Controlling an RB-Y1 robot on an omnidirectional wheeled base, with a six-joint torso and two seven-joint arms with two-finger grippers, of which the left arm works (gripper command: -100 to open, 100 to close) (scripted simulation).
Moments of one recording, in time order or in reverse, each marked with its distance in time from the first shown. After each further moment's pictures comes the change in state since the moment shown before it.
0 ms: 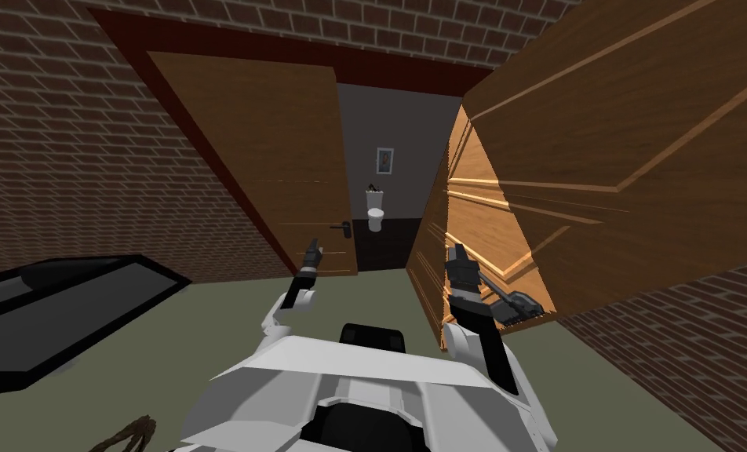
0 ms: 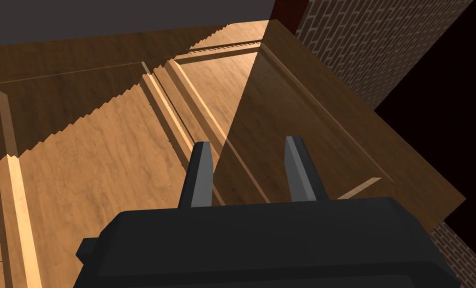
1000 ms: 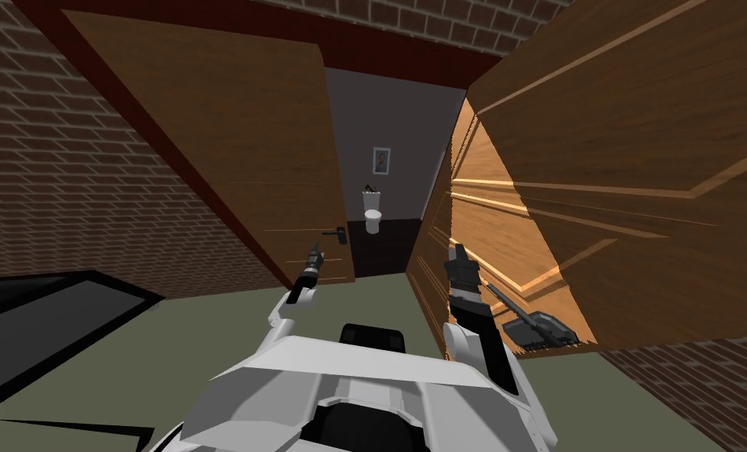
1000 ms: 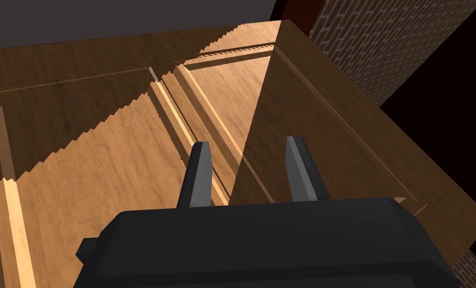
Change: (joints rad) arm -0.082 0.020 0.026 0.191 0.022 0.054 0.035
